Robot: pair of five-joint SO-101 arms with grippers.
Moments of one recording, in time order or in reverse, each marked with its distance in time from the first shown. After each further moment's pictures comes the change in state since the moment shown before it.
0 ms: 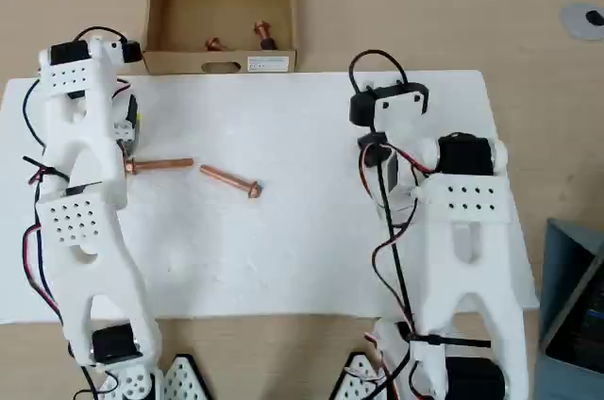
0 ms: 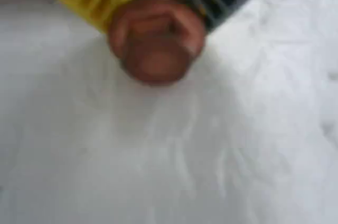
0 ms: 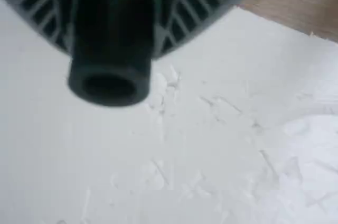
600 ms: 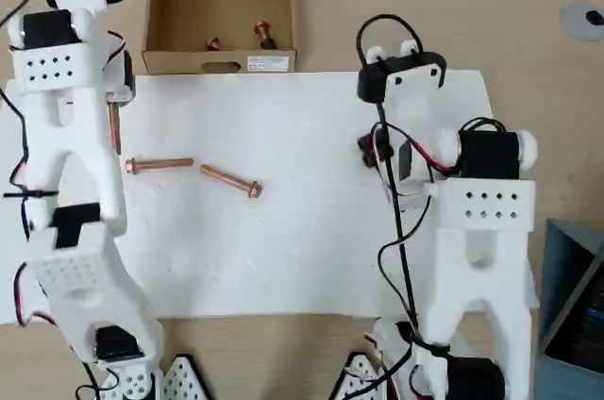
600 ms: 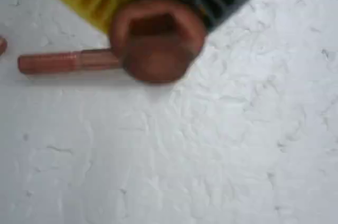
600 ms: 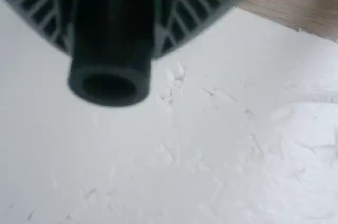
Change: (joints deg) left arm 4.7 -28.9 4.5 2.5 8.1; right arm 0.0 -0.1 -16.2 9.0 0.0
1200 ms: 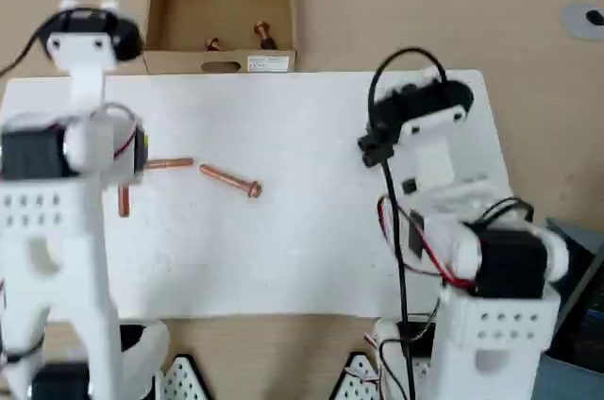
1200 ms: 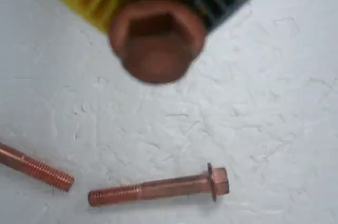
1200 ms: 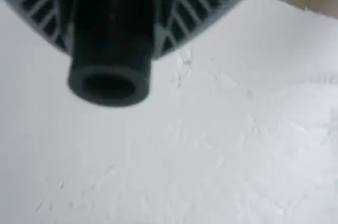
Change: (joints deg) left arm 6.1 -53.4 47.7 -5.4 0.1; right arm 0.0 -24.5 9.9 -0.9 -0.4
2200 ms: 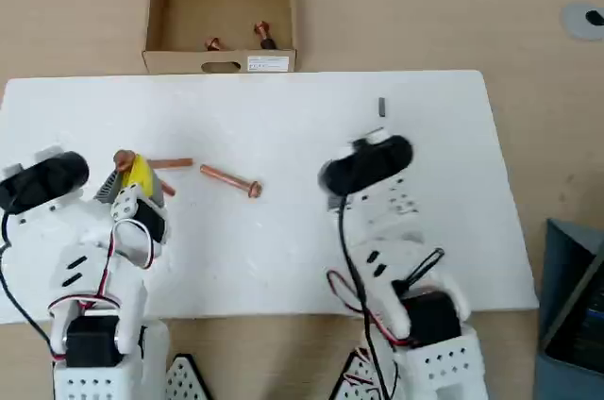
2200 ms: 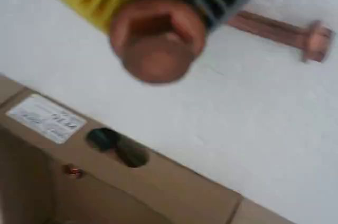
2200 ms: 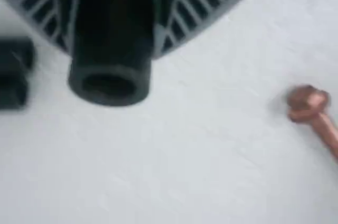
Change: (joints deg) left arm 1.5 -71.5 73.4 -46.9 32.2; right arm -18.0 -36.6 57.6 -49.9 -10.5
